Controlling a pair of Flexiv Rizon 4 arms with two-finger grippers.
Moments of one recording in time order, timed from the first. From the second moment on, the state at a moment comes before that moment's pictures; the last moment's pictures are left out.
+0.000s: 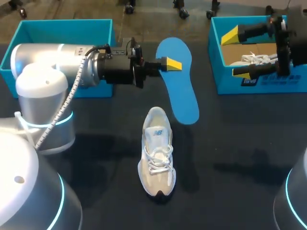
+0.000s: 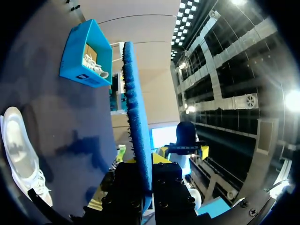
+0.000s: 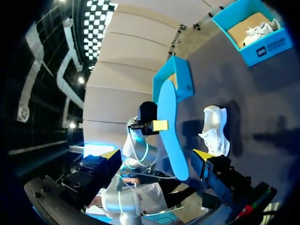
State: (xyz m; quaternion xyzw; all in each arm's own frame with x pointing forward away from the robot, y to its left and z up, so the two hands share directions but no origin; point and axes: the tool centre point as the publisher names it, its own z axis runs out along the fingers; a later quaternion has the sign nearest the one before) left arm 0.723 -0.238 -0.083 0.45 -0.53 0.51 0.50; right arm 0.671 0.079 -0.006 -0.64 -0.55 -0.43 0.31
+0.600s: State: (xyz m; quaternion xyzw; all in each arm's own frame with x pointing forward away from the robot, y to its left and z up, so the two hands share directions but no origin) left arm 0.725 -0.239 -0.083 0.45 -0.53 0.50 0.50; right arm 0.677 0.093 0.007 -0.68 -0.63 -0.32 0.22
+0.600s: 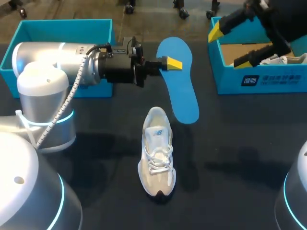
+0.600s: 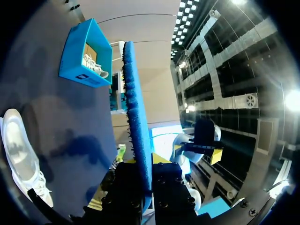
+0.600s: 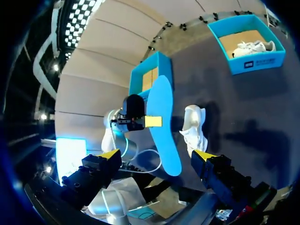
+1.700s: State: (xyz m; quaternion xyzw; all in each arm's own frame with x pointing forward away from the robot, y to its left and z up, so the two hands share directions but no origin) left arm 0.725 -0.239 -0.083 0.45 -0.53 0.50 0.50; right arm 0.713 0.127 0.014 -0.71 -0.70 -0.11 0.04
